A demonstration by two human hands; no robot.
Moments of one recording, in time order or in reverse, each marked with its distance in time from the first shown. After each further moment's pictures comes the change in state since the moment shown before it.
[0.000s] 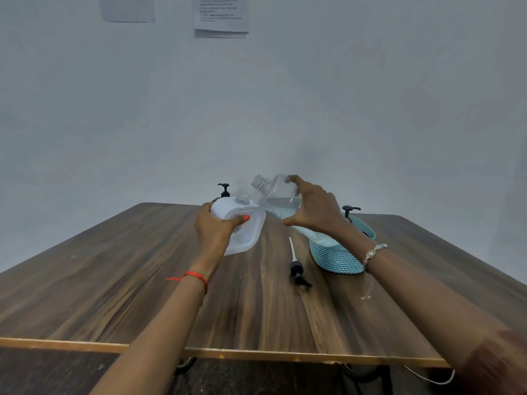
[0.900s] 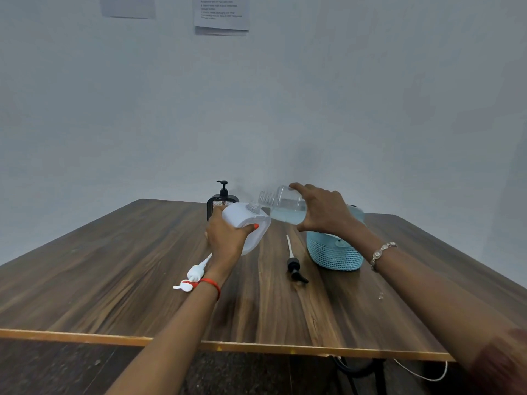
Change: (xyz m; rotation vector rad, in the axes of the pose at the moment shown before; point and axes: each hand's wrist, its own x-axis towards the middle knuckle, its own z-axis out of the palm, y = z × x) left_hand -0.028 -0.006 0.016 0.133 0.019 0.088; right_hand -0.010 0.010 -0.011 -0.356 -0.099 -0.074
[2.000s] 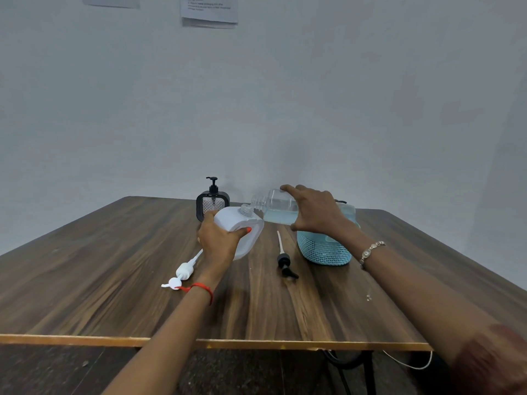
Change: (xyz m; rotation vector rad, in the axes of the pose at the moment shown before) left_hand -0.007 -0.010 0.007 0.022 0.002 -0.024; right_hand -0.005 0.003 0.005 -0.052 -0.026 -0.022
